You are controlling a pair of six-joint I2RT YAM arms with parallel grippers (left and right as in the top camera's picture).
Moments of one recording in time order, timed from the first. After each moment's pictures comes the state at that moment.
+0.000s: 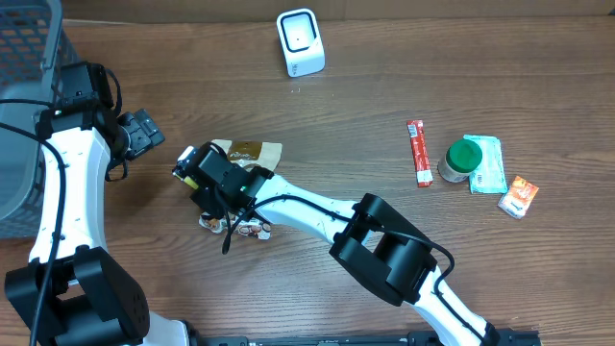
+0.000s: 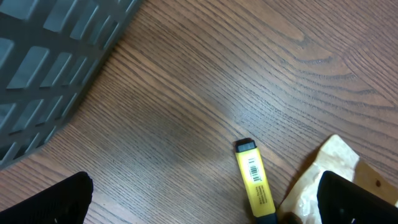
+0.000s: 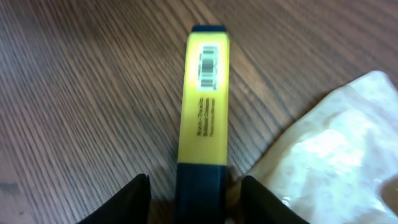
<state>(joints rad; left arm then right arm) 0.25 1.69 1.41 -0.96 -0.12 -0.39 0.99 2.34 1.75 -0.34 -0.03 0.04</state>
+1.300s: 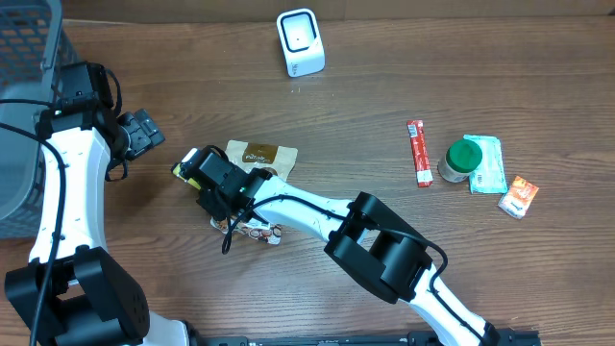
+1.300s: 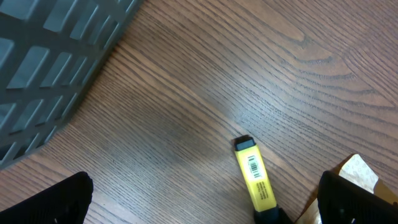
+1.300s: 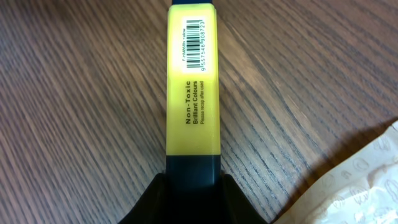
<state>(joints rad) 0.25 1.69 1.41 -0.96 -0.12 -0.39 0.99 2.37 1.76 -0.34 0.01 0.03</state>
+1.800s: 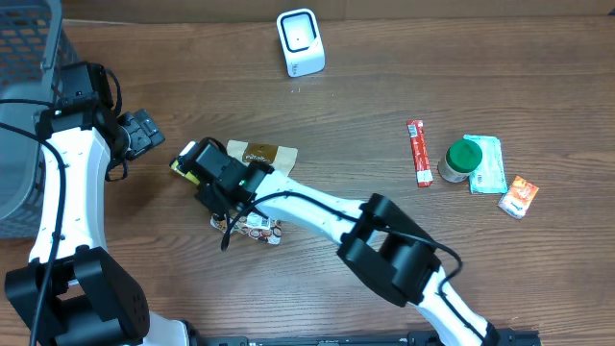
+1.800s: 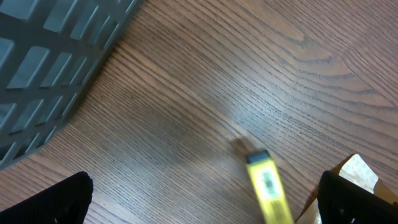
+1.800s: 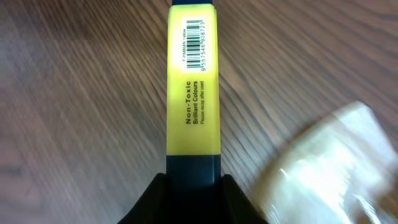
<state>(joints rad) 0.25 1.69 1.41 -0.96 -0.12 -0.39 0.97 2.29 1.80 -0.48 0.00 0.04</state>
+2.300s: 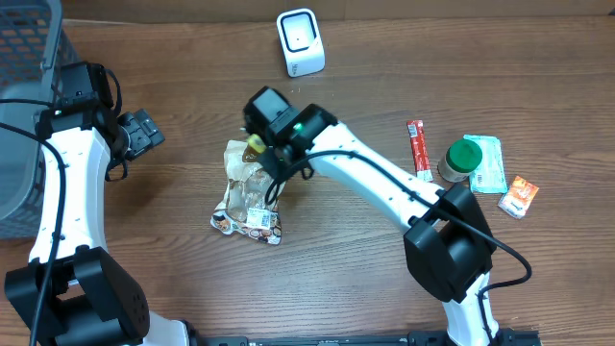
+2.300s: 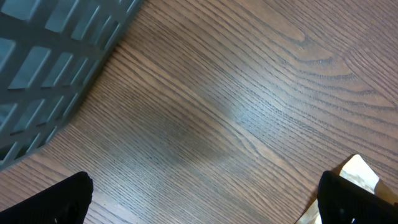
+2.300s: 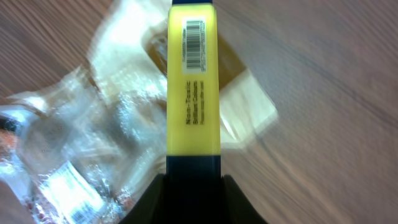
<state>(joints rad) 0.25 1.69 1.41 -0.96 -0.12 -0.39 0.76 2.11 1.81 -0.97 0.00 0.04</state>
